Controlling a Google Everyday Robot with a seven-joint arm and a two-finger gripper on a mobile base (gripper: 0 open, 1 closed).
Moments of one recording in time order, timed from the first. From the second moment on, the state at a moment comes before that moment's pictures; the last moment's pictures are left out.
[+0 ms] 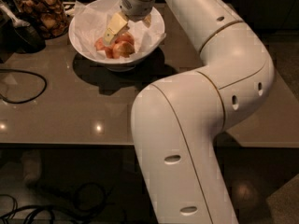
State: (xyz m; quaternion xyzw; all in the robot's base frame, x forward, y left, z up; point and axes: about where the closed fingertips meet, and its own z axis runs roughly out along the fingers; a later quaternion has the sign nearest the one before) arm 0.746 0.059 0.910 -0.41 0.89 0.11 0.17
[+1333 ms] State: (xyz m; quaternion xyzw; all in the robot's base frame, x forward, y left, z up) arm 0.743 0.064 0.903 -0.42 0.89 0.12 0.17
